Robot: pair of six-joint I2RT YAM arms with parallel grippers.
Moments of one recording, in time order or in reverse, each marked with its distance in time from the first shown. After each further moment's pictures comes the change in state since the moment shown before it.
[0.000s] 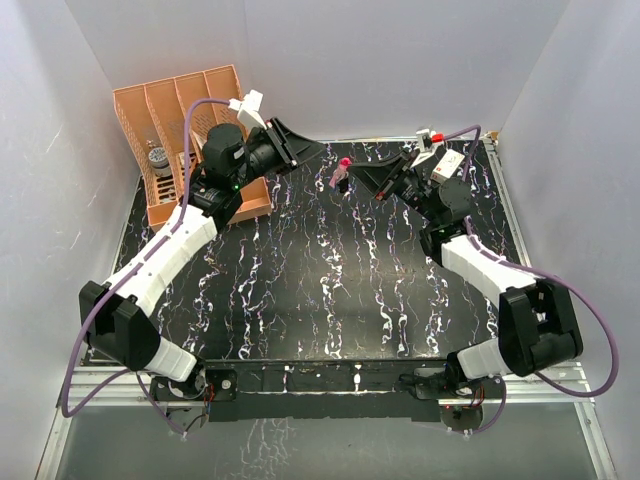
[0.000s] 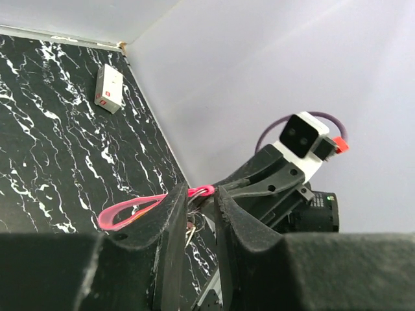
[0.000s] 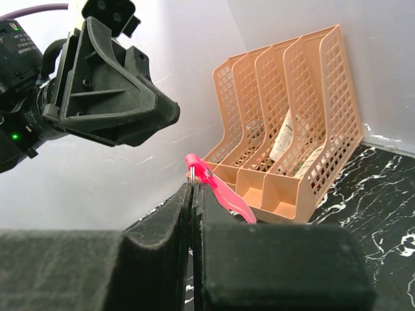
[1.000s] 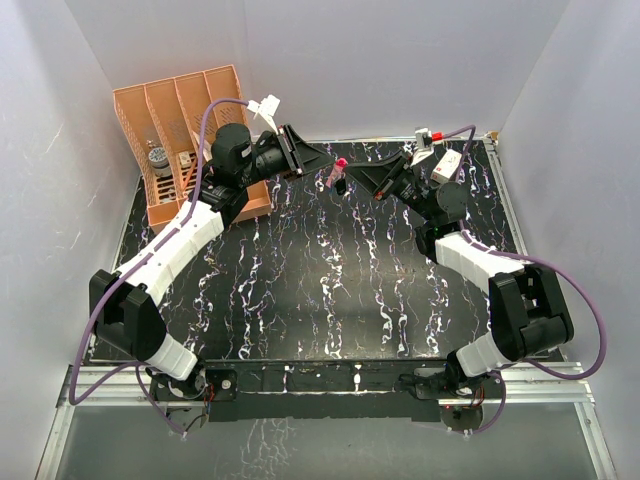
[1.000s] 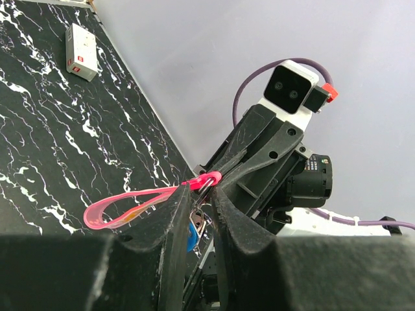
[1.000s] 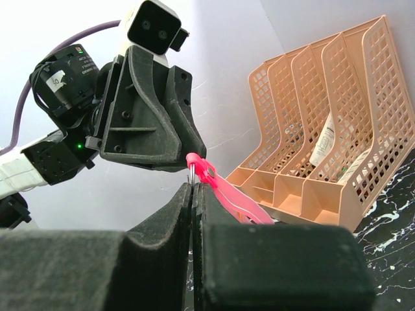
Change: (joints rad) left arm 0.004 0.061 0.003 0.034 0.200 0.034; right arm -0.005 0.099 0.000 0.207 -0.056 0.219
